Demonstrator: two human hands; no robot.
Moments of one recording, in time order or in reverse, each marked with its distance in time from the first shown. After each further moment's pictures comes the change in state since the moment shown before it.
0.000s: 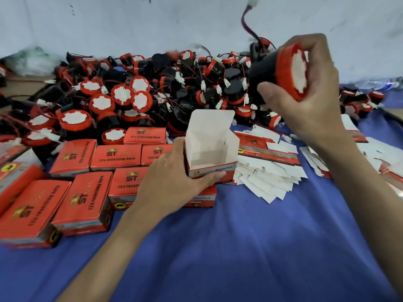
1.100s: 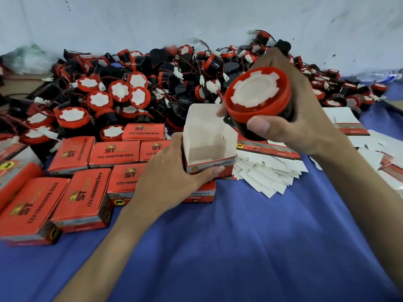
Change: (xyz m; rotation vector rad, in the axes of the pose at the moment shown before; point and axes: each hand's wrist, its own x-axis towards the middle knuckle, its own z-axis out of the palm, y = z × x) left_hand 0.001 -0.001 0.000 0.010 0.010 0.013; right_hand -0.007 -0.013 0.008 0.098 -0.358 0.008
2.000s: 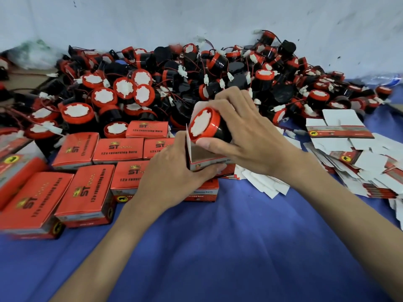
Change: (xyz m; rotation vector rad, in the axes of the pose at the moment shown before) left_hand 0.000 0.000 0.000 -0.037 -0.010 0.005; right_hand -0.004 0.025 0.047 -0.610 -0.117 -0.042
